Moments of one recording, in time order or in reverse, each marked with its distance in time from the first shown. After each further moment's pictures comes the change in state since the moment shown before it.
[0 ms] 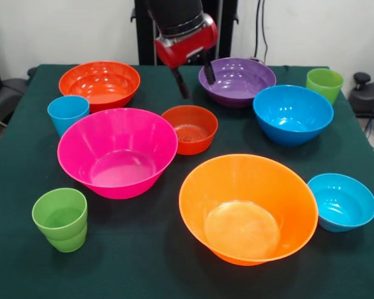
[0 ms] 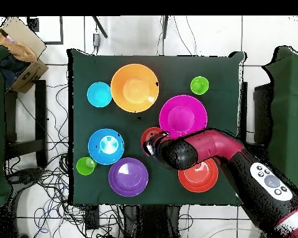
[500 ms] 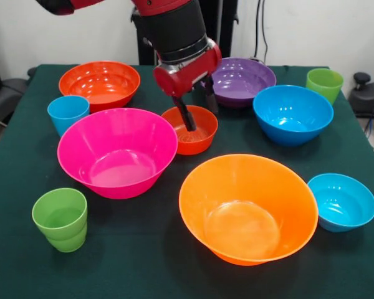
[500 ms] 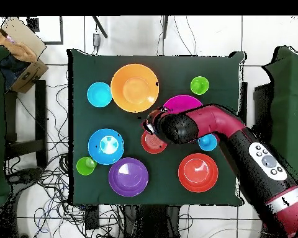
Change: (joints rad) arm 0.031 0.080 0.061 -0.189 -0.013 0.108 -0.233
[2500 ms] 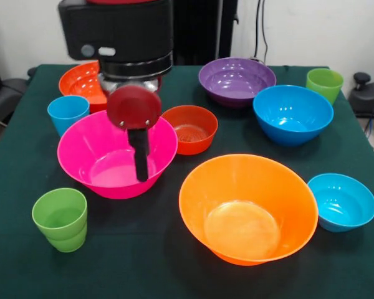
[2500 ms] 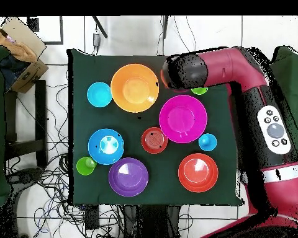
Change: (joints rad) arm 0.145 0.007 0.020 -0.504 -0.117 0.357 -0.966
